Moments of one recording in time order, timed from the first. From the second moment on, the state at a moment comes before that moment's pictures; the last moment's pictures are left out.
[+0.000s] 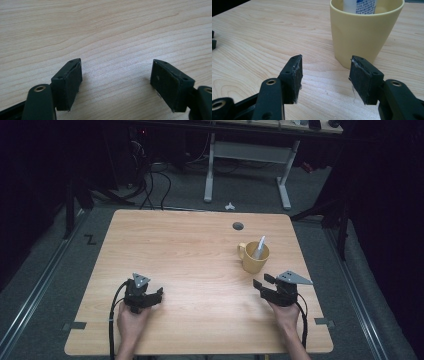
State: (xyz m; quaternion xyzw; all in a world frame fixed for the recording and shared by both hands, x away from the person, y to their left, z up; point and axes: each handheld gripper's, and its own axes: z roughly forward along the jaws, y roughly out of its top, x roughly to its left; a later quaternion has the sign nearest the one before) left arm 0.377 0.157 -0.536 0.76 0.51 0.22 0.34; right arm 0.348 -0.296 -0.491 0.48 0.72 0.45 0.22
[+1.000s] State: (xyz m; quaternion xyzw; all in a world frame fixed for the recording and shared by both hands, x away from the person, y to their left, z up) left arm 0.377 0.157 -0.536 0.76 0.51 0.22 0.34; right arm 0.365 -0.283 -0.511 0.48 0.74 0.41 0.22
